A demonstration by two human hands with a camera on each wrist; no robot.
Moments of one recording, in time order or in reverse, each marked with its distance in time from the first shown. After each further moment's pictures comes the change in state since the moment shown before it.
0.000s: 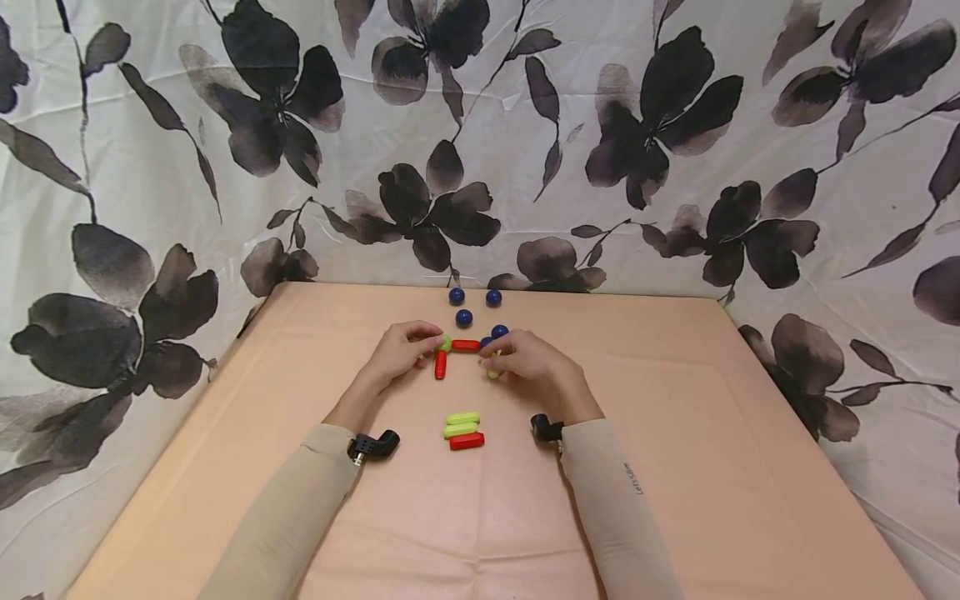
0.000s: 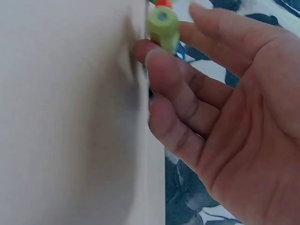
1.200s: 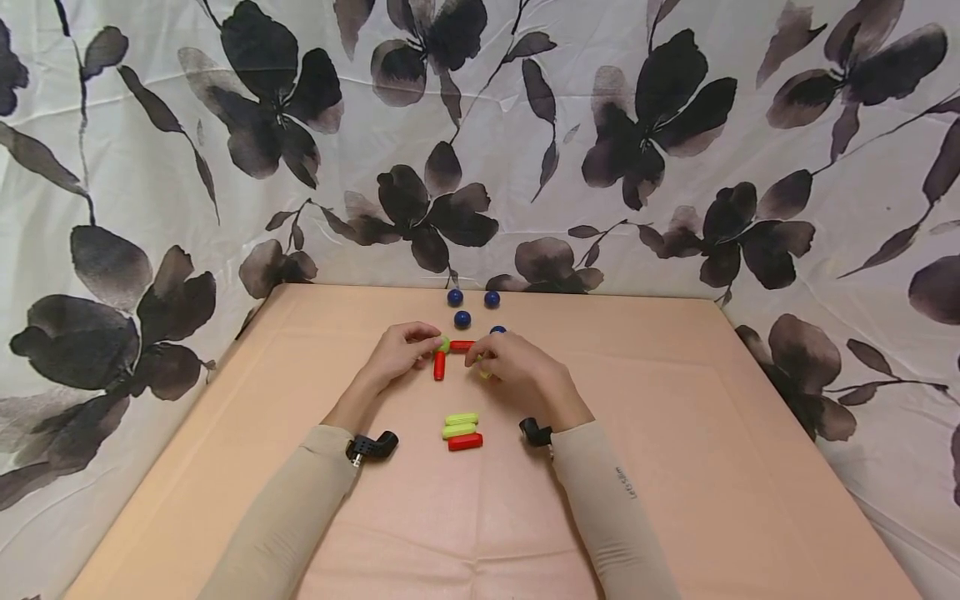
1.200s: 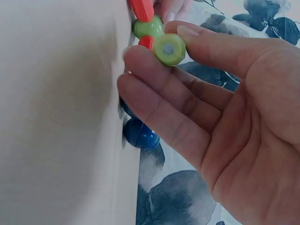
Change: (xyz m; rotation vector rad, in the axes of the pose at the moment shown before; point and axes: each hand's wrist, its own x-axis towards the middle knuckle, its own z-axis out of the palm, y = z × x) left_hand -0.001 0.000 0.001 -0.029 0.008 -0.008; right_hand -0.005 -0.034 0.013 -0.206 -0.014 -0.125
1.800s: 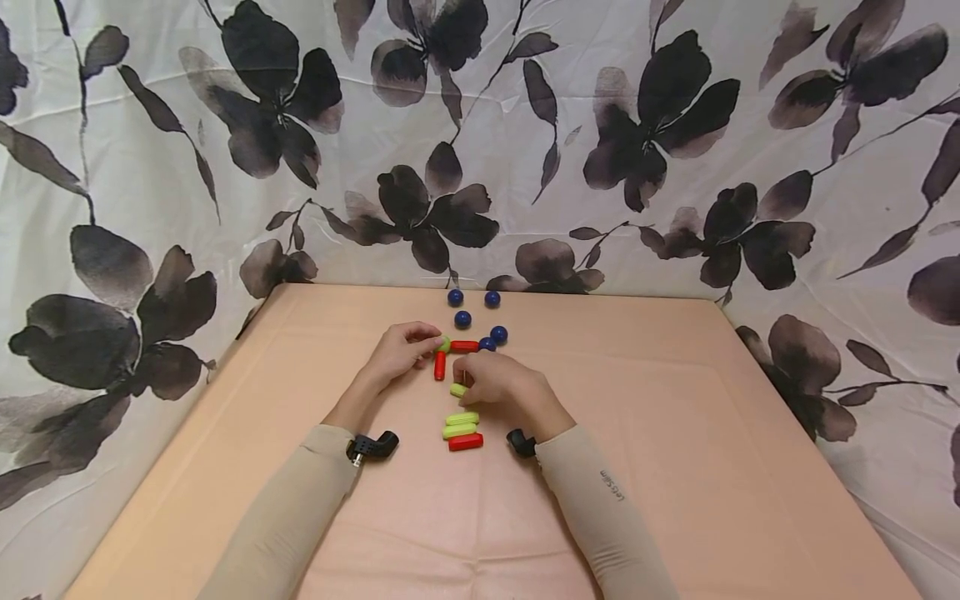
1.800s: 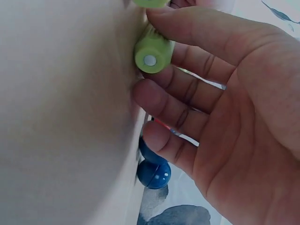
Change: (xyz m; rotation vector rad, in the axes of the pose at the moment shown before) left_hand 0.002 -0.001 0.001 -0.033 -0.002 0.007; right_hand 0.013 -0.016 0.028 -0.232 -0.114 -0.022
